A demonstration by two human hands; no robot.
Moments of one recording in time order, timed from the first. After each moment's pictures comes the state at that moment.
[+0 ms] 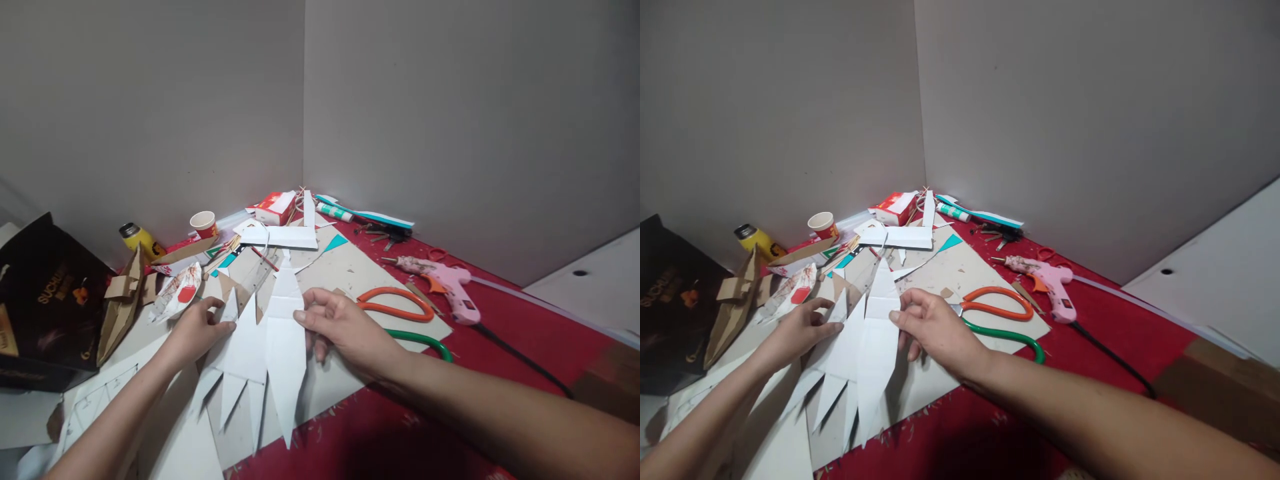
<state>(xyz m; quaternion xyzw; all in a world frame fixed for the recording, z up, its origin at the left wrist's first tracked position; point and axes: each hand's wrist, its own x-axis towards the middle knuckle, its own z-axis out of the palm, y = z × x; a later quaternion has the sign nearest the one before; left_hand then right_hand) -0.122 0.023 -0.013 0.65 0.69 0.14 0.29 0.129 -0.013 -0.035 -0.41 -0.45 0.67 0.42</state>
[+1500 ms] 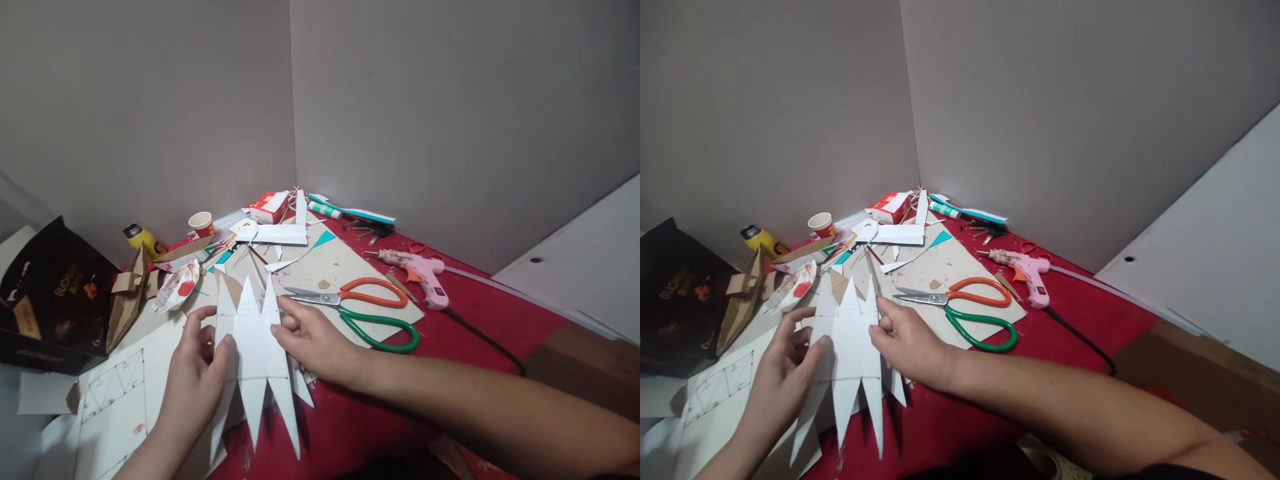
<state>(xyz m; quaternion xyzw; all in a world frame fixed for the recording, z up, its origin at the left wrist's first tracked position) -0.069 -0.076 0.005 0.59 0.65 0.37 0.30 0.113 -0.043 -0.031 -0.41 -0.61 0.58 0.35</state>
